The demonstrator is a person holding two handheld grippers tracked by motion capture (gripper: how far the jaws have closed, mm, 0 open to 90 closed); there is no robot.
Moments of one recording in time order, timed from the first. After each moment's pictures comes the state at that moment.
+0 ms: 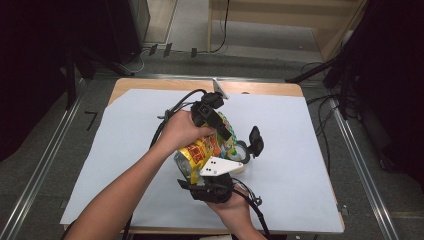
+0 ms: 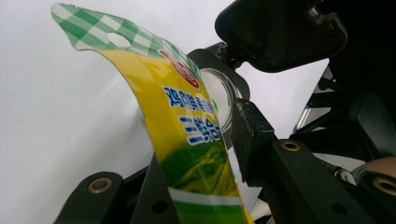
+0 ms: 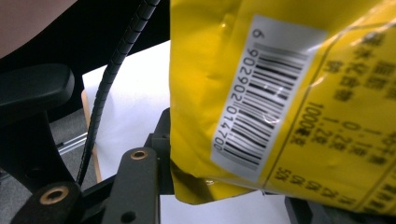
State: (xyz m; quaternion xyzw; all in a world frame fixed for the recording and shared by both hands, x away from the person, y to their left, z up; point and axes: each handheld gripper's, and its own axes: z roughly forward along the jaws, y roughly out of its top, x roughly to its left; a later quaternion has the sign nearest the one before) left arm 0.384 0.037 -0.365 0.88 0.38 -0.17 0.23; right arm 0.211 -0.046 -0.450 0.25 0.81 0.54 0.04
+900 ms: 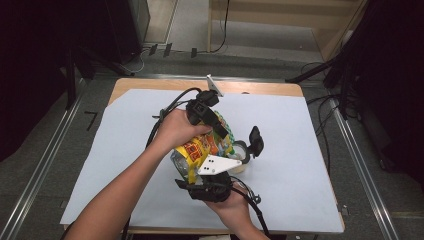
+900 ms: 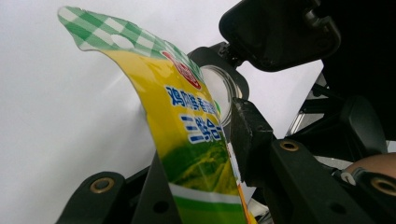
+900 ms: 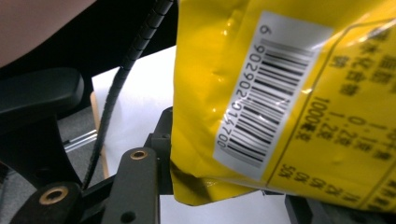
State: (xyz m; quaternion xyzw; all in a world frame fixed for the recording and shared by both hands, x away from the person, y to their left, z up) left arm 0.385 0.048 -0.361 0.87 0.40 -0.18 0.24; right arm 0.212 -0.043 -0.441 0.24 0.81 0.54 0.03
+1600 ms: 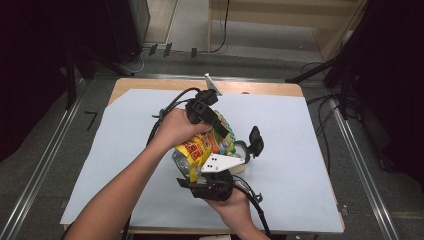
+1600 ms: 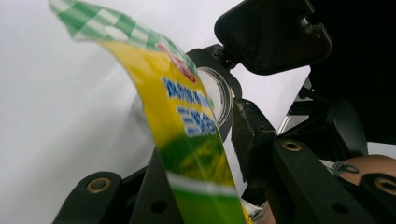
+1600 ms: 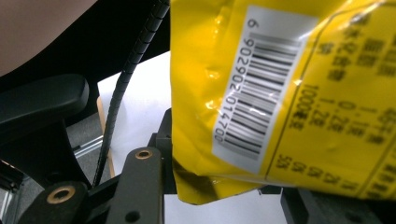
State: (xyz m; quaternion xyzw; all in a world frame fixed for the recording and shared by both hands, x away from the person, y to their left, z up) left arm 0.390 0.052 -0.362 0.86 0.40 -0.21 0.24; right arm 0.216 -0.048 -0.443 0.25 0.80 0.55 0.01
